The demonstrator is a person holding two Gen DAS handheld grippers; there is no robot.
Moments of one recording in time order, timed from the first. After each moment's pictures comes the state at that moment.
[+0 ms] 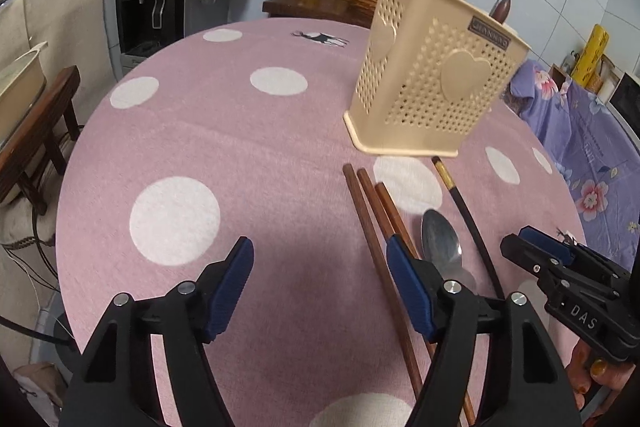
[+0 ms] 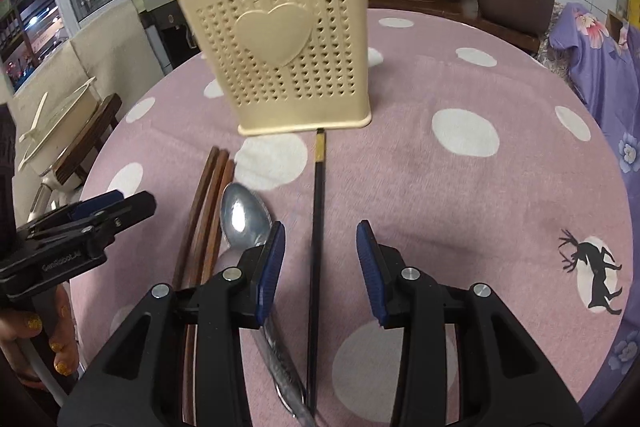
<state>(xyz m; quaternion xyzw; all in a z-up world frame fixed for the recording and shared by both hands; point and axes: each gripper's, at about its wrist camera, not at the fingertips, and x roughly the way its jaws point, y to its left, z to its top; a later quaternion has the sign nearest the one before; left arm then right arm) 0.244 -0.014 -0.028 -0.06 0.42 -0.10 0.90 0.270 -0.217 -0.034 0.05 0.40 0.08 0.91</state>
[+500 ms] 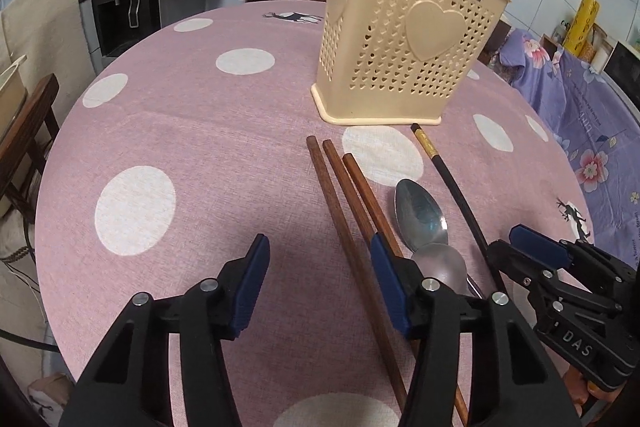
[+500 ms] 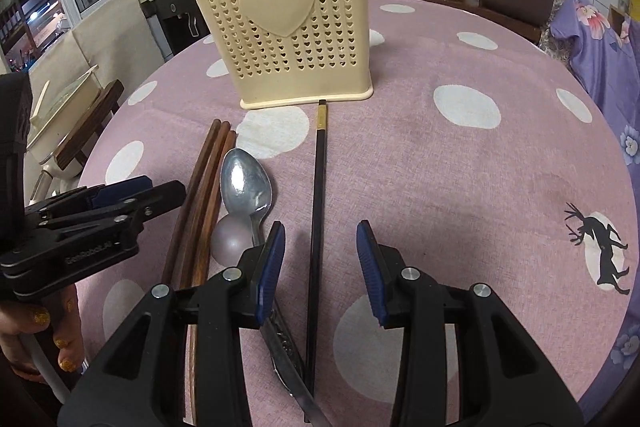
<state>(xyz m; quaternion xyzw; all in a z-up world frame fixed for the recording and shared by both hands) 0.244 -0.044 -0.042 -0.02 0.44 -0.11 0.89 0.264 -0.220 -0.046 0.05 0.41 0.08 0.91</state>
